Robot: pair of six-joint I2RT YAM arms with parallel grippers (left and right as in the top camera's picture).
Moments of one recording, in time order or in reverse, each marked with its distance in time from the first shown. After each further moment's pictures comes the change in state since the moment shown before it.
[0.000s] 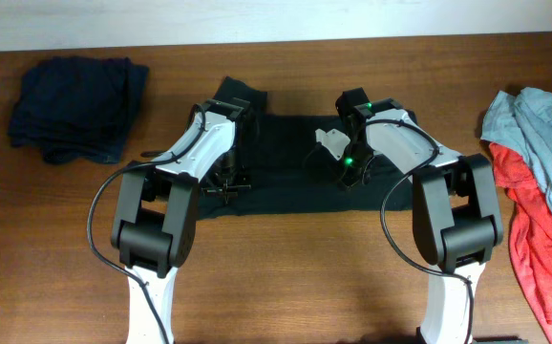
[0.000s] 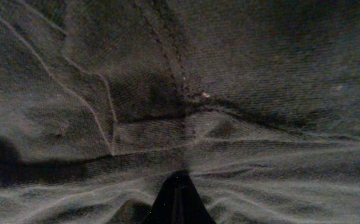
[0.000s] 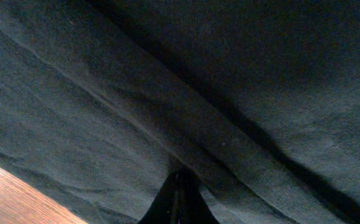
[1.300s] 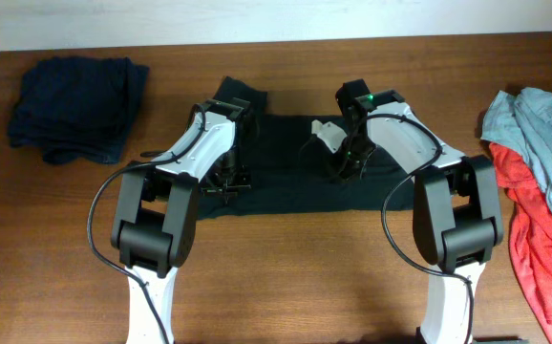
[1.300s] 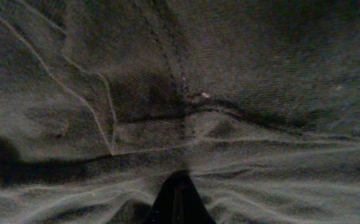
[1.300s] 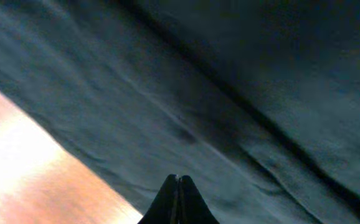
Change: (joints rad) left arm 0.000 0.000 0.000 0.000 -0.002 0.000; right arm 0.000 0.000 0.071 -0.060 -0.171 0.006
